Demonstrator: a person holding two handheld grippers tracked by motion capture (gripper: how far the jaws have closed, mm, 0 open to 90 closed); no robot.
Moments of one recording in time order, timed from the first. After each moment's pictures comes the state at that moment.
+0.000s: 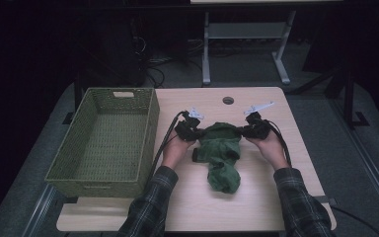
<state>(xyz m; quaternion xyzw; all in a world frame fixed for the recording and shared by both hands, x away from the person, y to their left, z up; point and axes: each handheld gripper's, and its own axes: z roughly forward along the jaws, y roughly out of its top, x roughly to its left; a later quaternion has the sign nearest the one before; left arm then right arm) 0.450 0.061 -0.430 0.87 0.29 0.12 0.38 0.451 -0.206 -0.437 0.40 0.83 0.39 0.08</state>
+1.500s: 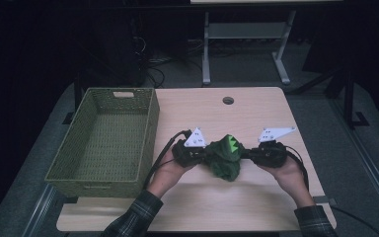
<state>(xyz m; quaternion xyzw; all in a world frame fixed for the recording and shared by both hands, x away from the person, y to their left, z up) 0.337 0.066 -0.402 0.88 0.15 0.11 0.43 0.332 -0.216 -0.412 0.29 0.84 0.44 0.08</state>
